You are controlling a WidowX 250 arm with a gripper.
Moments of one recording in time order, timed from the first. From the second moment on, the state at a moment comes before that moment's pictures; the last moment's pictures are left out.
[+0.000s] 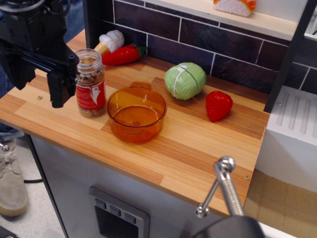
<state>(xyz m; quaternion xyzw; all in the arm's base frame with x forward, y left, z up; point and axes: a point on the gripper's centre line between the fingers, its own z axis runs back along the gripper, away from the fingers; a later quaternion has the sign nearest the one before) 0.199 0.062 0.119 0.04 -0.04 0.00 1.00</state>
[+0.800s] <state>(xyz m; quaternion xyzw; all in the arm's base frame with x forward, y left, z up) 0.221 0.075 0.136 -0.15 0.04 0.16 0.98</state>
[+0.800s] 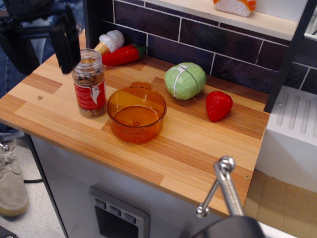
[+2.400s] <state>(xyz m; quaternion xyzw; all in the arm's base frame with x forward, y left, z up) 0.308 0.143 0.050 -0.23 0.30 0.59 0.72</state>
